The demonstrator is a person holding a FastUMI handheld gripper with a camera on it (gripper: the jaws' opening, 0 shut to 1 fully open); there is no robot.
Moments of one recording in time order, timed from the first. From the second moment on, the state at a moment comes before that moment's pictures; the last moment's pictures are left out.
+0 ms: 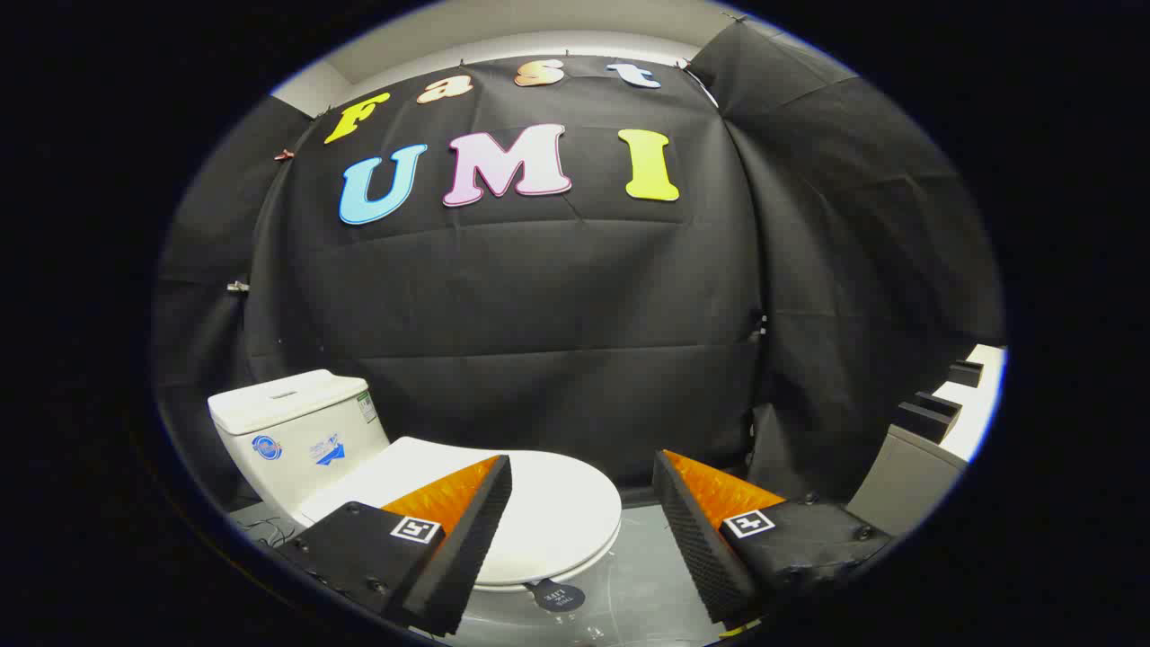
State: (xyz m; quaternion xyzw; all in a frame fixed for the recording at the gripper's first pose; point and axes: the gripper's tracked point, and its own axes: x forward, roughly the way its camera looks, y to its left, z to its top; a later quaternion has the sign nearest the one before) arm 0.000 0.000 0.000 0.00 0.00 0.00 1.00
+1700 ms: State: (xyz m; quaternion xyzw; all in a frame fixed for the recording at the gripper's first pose) arm -0.008 -0.035 -0.172 0.36 0.24 -0.02 0.90
